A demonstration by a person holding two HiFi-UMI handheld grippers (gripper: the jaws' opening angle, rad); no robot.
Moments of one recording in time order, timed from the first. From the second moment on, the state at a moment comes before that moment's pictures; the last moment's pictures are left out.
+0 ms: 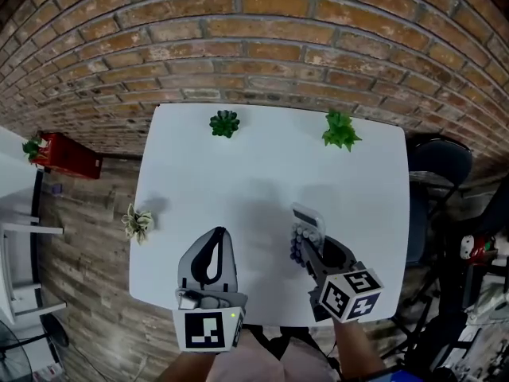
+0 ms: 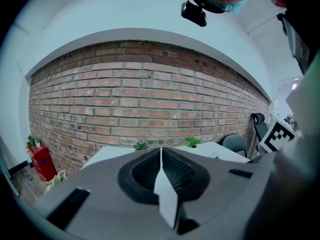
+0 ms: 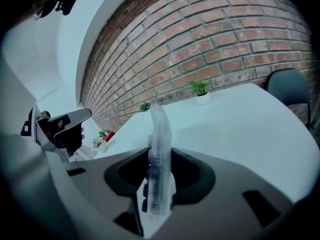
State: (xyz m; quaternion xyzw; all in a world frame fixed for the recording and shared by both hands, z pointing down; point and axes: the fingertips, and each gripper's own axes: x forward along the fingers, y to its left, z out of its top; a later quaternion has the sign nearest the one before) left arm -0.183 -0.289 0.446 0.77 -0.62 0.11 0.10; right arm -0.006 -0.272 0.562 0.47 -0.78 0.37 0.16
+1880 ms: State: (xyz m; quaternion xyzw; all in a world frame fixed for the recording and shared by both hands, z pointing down) left arm -0.159 -0.300 0.442 0.79 -0.60 0.11 0.10; right arm 0.022 -0.273 0.609 0.47 -0.75 0.42 0.20
